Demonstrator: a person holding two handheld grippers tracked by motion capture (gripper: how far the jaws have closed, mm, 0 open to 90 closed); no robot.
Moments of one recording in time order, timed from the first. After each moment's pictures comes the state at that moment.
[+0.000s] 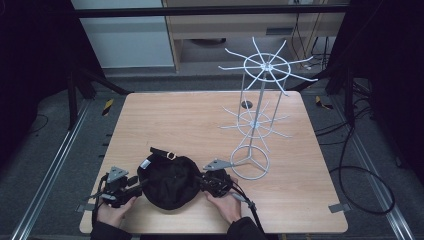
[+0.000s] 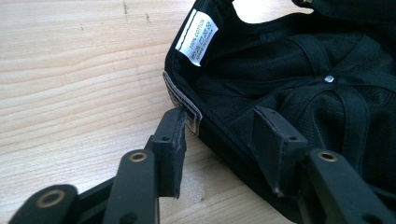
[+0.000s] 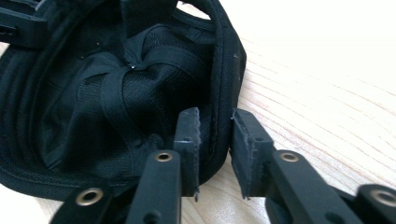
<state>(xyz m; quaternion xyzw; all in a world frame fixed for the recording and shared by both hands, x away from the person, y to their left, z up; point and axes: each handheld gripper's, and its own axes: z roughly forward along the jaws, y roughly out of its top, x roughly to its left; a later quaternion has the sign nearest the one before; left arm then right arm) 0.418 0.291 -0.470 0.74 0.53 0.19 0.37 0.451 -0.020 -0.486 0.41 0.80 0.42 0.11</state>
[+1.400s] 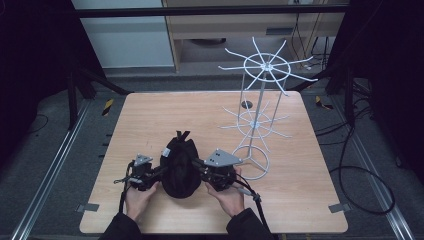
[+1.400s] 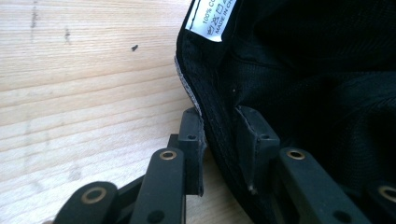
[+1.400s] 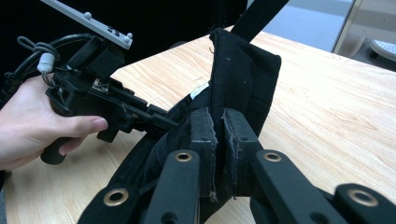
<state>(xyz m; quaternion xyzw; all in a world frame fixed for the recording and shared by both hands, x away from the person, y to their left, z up) 0.472 0.238 -0.492 0.73 0.53 0.15 0.39 0.438 -0.029 -0.416 0.31 0.77 0.52 0.18</state>
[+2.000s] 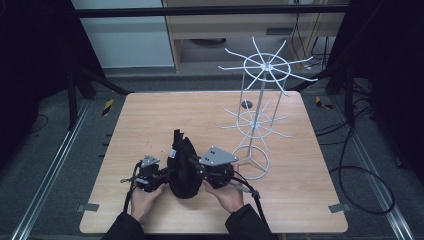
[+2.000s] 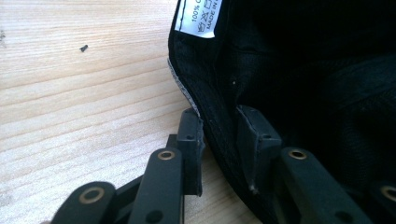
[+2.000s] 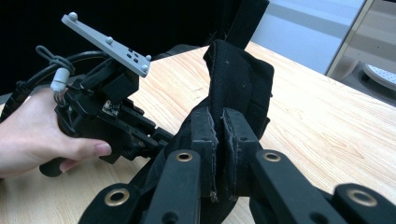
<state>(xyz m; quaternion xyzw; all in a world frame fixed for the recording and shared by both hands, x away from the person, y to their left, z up) 0.471 0.224 -0.495 0.75 0.50 0.13 0.40 0.438 -0.021 -0.400 0.27 0.79 0.52 0.21</state>
